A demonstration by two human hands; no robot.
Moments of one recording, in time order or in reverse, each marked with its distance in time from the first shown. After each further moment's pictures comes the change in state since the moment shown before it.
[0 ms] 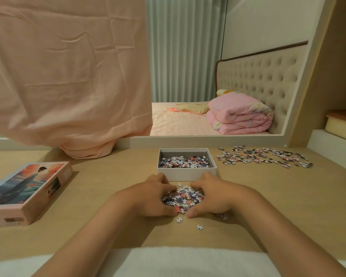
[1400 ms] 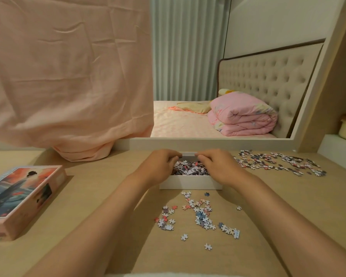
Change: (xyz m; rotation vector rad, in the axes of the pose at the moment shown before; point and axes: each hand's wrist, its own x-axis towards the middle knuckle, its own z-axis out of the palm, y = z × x) left_hand 0.084 -0.026 -0.032 -0.327 0.493 -0.011; right_hand 0.074 0.027 -0.033 0.343 0.548 -0.072
